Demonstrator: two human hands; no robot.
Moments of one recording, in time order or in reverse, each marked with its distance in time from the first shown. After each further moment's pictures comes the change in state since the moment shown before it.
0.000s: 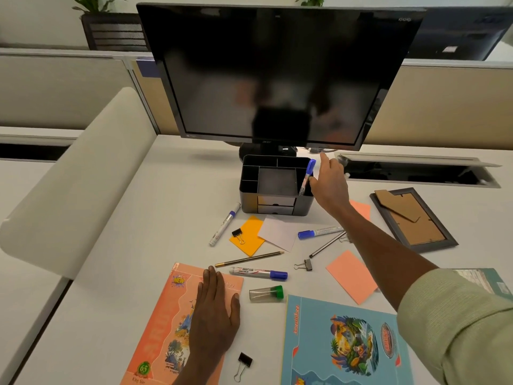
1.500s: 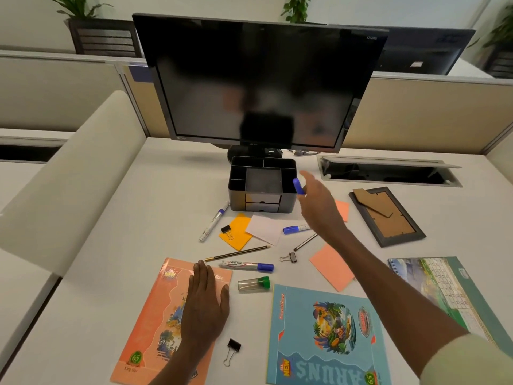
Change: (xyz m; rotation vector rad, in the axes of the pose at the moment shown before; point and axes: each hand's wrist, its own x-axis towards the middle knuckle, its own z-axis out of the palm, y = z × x) left_hand 0.000 0.002 -0.003 0.027 -0.032 0.007; right_hand -0.080 -0.018 -0.050 0.175 -0.054 -0.092
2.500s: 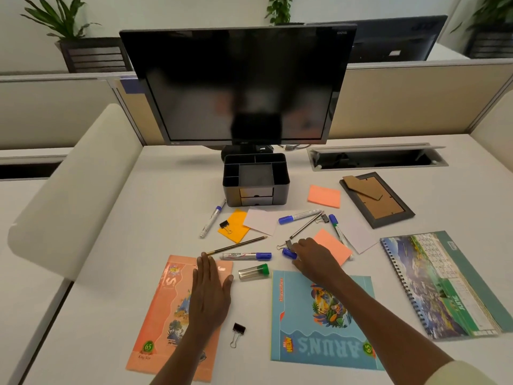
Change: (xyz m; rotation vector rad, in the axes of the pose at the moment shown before) left_hand 0.003 -0.003 0.002 -0.016 -0.039 0.022; right_hand -0.134 0.049 0.035 -0.459 -0.459 -0.120
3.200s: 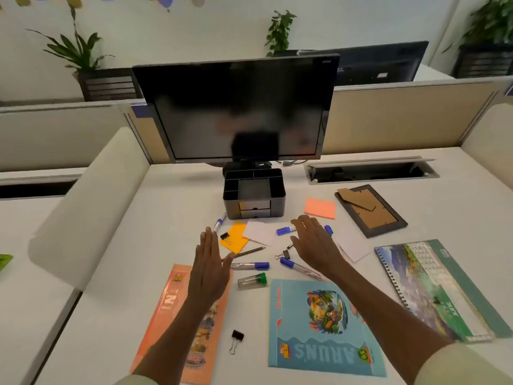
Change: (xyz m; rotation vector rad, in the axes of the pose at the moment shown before) left_hand 0.043 0.045 -0.063 -0.016 0.086 0.123; right_hand 0.012 0.004 -0.057 0.028 0.287 0.035
